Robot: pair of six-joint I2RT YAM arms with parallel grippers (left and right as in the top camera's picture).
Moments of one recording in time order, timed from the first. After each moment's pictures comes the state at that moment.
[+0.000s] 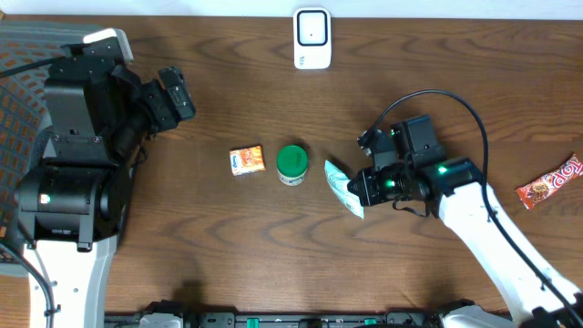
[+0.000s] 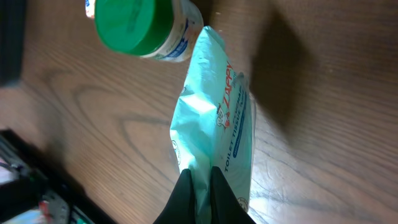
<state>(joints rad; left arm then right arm) -0.08 1.18 1.54 -0.92 -0.06 -0.33 0.32 1.39 0.94 -0.72 -0.48 0.17</state>
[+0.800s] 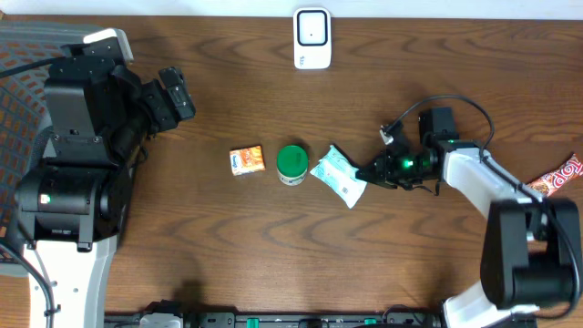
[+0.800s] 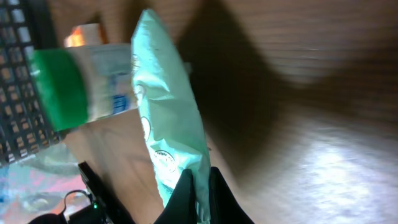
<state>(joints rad) -0.08 1.18 1.54 -0.92 -0.06 -0.33 0.06 1.77 0.93 -0.53 -0.79 0.21</state>
